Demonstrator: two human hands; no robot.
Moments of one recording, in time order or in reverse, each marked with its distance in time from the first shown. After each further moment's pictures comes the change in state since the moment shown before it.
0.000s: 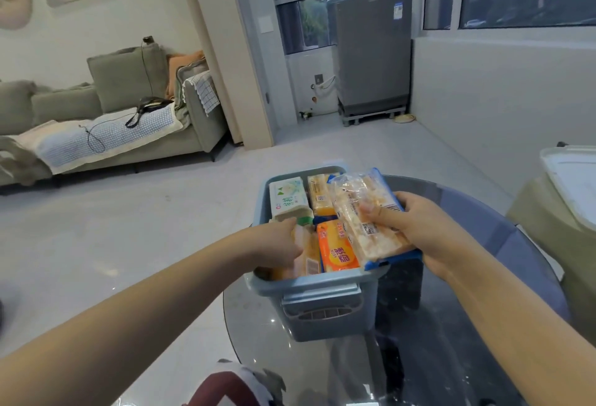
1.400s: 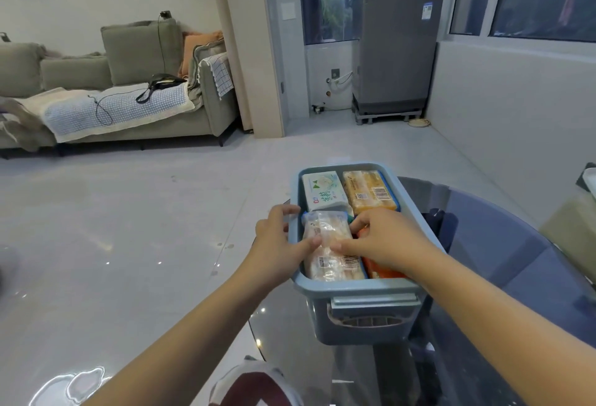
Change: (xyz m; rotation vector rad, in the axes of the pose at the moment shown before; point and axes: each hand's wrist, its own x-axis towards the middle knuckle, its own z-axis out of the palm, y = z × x) left_hand 0.015 -0.069 0.037 -0.857 0.342 0.051; right_hand 0.033 -0.004 0.089 -0.993 -0.103 -0.086
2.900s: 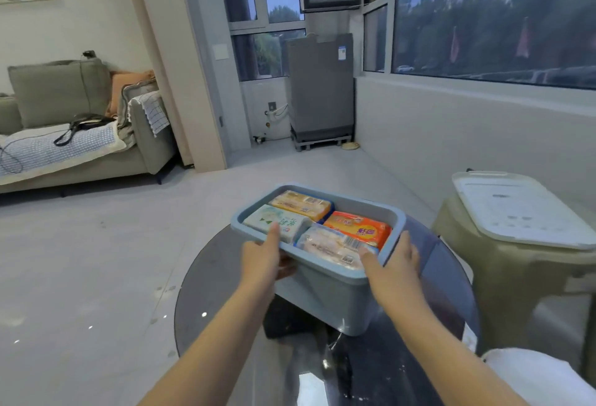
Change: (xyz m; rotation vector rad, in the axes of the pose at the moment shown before) left_hand 0.007 0.042 0.097 -0.691 0.077 -0.206; right_hand -0.086 0.097 -0.001 0.646 0.628 0.384
